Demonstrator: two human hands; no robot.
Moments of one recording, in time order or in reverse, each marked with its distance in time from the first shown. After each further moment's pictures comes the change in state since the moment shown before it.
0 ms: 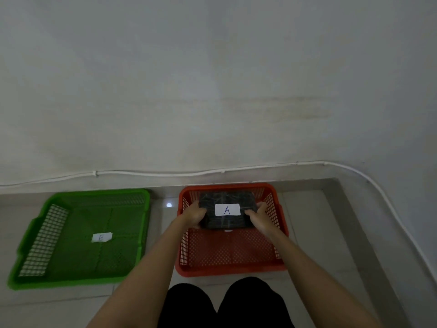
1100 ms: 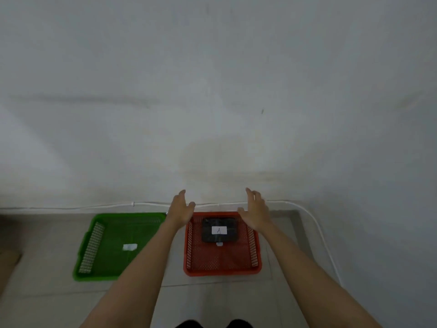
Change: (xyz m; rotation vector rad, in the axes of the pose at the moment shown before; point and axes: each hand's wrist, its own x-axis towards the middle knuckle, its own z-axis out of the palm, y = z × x) left_hand -0.232 0.145 -0.071 0.260 0.371 0.273; right_hand -0.220 -0.215 -0.095 -0.641 0.164 -0.378
